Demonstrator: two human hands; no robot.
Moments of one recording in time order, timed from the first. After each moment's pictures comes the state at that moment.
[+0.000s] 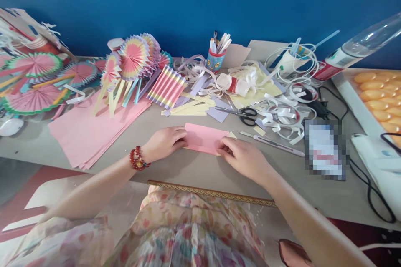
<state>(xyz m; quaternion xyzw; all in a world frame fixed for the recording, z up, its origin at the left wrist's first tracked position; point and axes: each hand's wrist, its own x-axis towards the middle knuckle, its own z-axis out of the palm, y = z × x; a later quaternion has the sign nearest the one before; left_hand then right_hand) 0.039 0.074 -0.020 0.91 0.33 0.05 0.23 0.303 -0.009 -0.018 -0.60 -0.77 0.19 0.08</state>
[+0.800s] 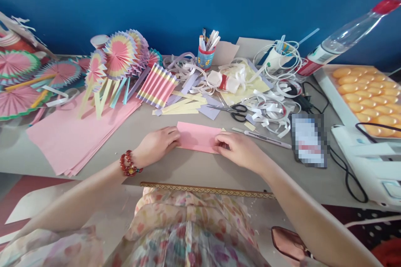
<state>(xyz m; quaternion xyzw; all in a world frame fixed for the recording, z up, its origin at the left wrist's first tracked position) 0.039 0.068 -0.024 0.94 0.31 0.04 0.17 0.315 0.000 -0.007 -0.57 -0.77 0.28 0.10</state>
